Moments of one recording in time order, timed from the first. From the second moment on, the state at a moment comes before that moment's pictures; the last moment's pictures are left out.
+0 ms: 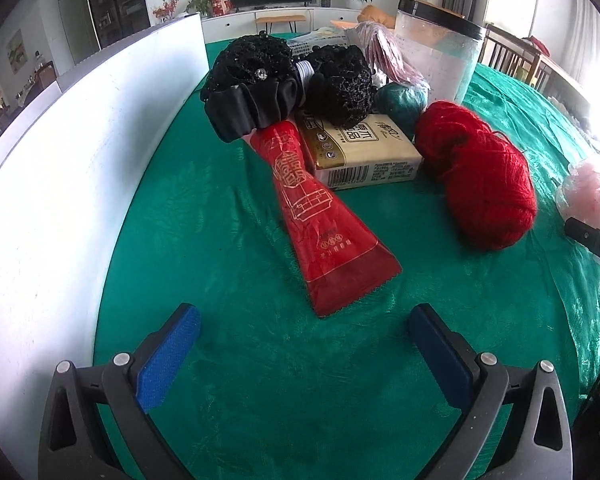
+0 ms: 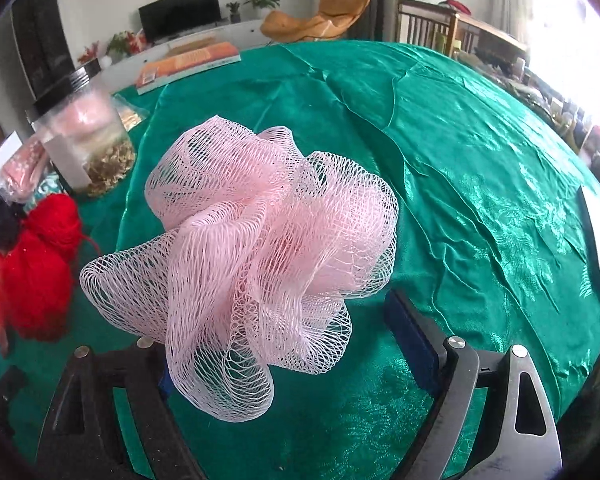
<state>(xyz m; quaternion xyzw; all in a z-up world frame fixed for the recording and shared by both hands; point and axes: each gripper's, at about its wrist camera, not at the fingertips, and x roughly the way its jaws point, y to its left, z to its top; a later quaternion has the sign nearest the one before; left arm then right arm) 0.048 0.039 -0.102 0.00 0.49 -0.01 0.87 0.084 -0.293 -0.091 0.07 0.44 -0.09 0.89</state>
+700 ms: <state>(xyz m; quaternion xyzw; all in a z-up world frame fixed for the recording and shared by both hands) 0.071 0.079 -0.063 -0.08 0.51 -0.09 0.85 0.042 -0.348 -0.051 0.27 0.35 -0.02 0.90</state>
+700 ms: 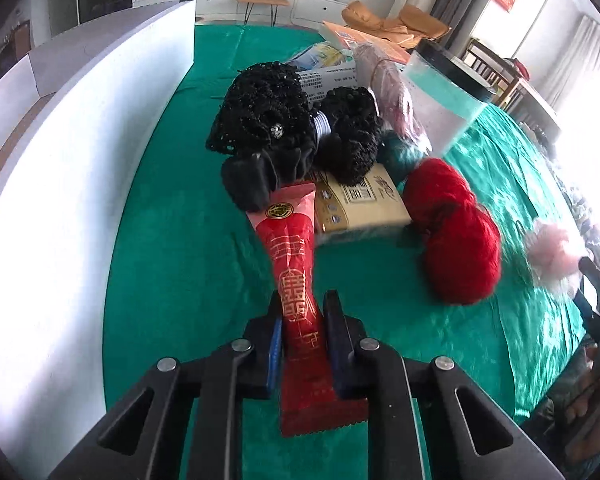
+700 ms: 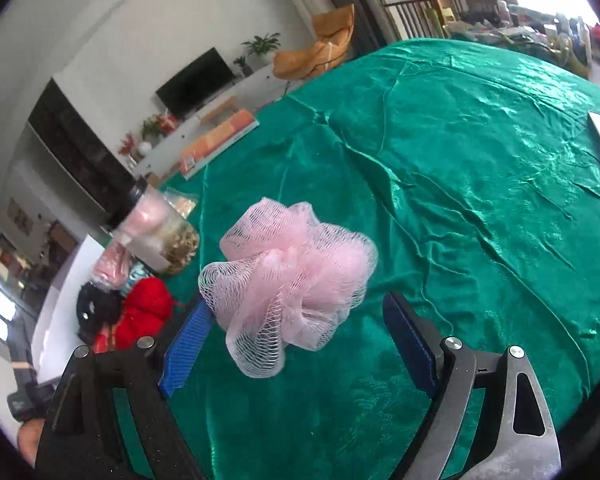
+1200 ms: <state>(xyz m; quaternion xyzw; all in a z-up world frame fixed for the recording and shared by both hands) 0.038 0.092 -0.040 -0.10 0.48 -0.14 0.86 0.117 -0.308 -0.066 0.08 0.52 0.01 0.85</state>
